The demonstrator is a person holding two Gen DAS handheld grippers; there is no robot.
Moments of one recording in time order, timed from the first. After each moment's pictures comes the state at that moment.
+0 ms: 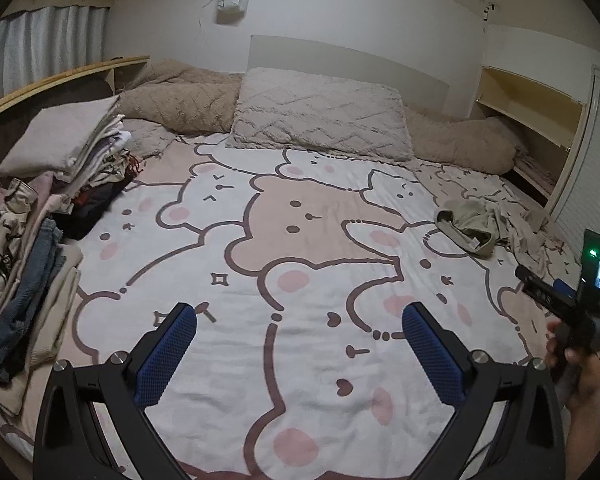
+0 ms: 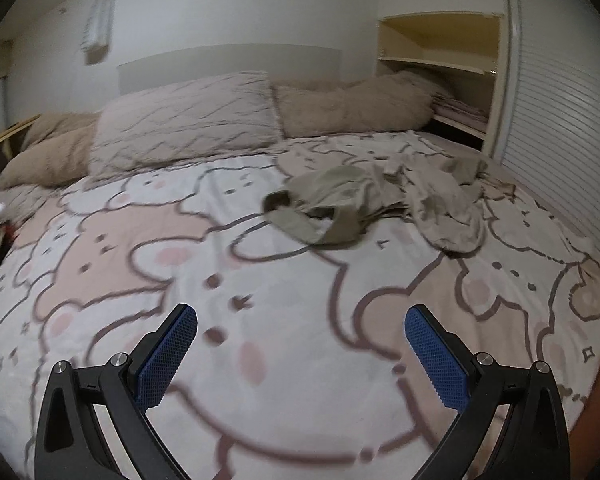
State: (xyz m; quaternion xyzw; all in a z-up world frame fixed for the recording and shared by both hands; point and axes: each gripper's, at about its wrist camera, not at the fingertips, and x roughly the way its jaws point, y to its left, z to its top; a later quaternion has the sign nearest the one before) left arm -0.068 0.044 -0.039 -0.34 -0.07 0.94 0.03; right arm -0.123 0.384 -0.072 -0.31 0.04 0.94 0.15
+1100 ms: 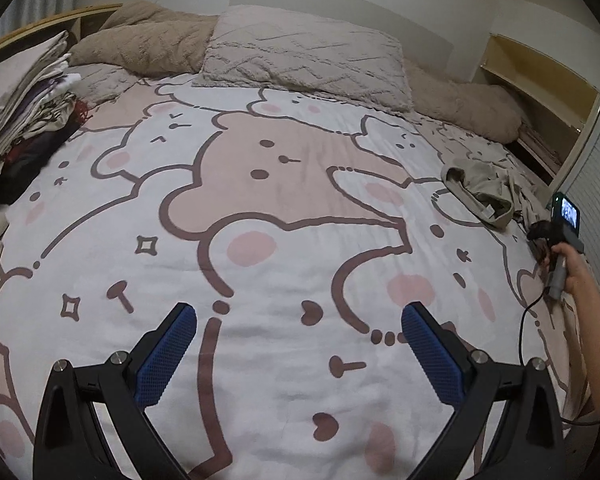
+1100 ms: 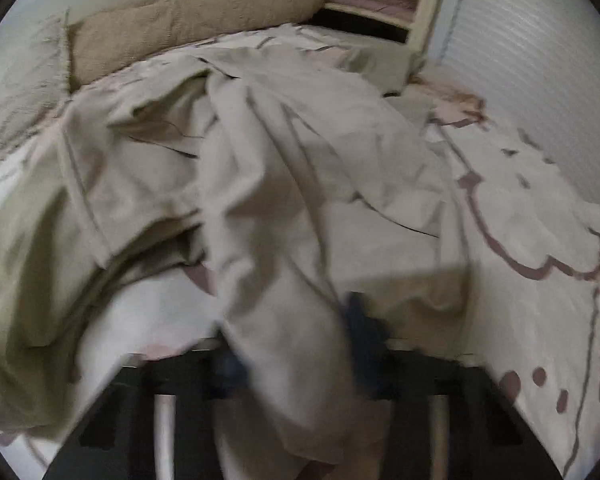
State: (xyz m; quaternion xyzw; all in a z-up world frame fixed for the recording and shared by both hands) left arm -0.150 0.078 -0.120 -0.41 -0.08 0.91 0.07; right arm -0.326 0.642 -0.179 -0.45 0.12 0.83 0.30
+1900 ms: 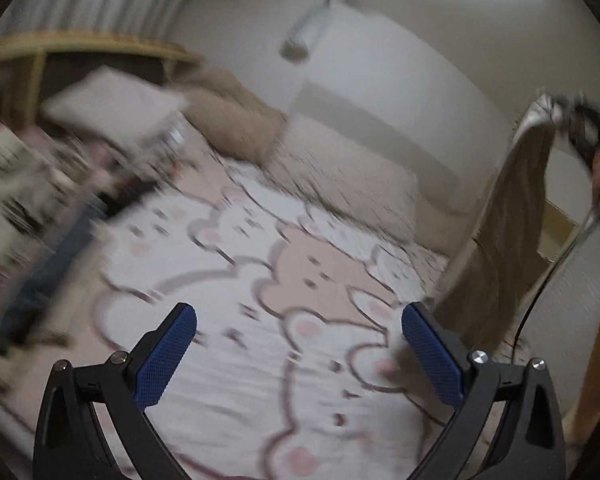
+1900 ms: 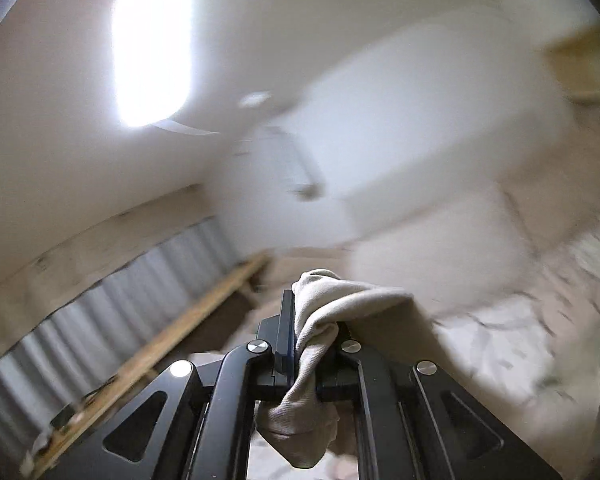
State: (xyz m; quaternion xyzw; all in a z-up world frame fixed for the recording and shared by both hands) left arm -0.003 -0.090 0.017 -0.24 -0.21 0.95 0.00; right arm -0.183 0.259 0.292 -0.13 0.21 0.92 -0.31
